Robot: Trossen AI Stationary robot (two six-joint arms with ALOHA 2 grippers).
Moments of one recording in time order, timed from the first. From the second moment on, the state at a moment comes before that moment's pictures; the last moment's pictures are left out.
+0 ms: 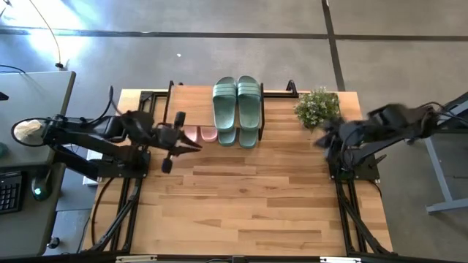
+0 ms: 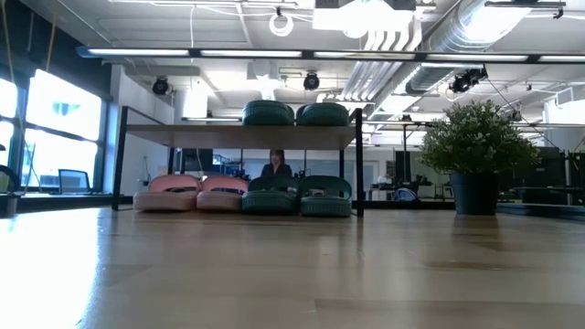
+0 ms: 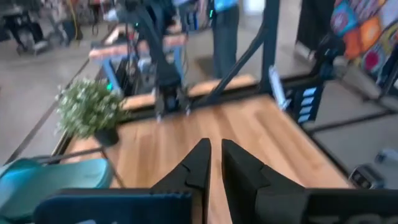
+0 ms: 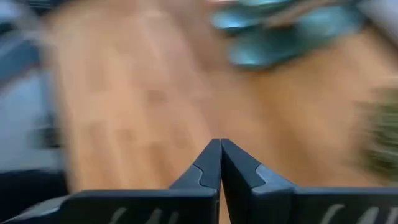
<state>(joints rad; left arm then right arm) 0.02 0.91 0.98 -0.32 0.03 0.15 0.32 0.96 1.42 -1.39 0.30 0.72</state>
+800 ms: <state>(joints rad) 0.01 0.37 0.89 -0.33 -0.09 0.29 0.04 0.60 1.08 -0.46 -0.05 0.25</state>
